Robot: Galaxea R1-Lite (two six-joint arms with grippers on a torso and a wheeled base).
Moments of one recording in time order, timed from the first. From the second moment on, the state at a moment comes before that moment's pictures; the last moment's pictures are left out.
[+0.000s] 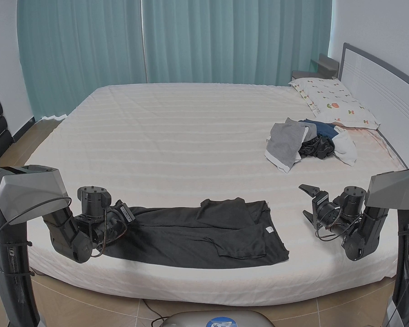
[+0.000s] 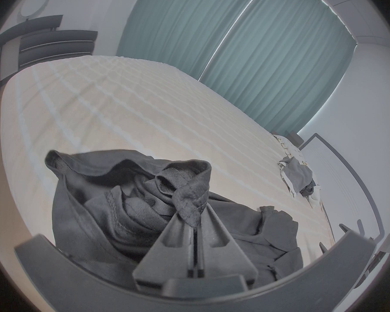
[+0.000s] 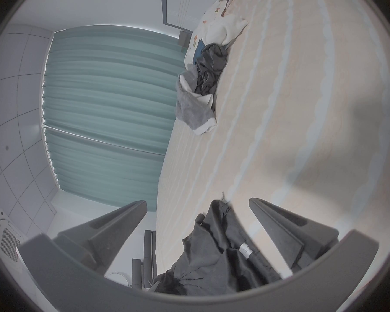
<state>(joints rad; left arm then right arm) -0.19 2.28 -0.68 -1.11 0.05 -0.65 0.10 2.42 -0.63 -1.55 0.20 1.24</state>
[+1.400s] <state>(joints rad) -0.35 2.28 -0.74 -1.05 0.06 -0.86 0.12 2.43 -0.63 -1.55 0.20 1.21</state>
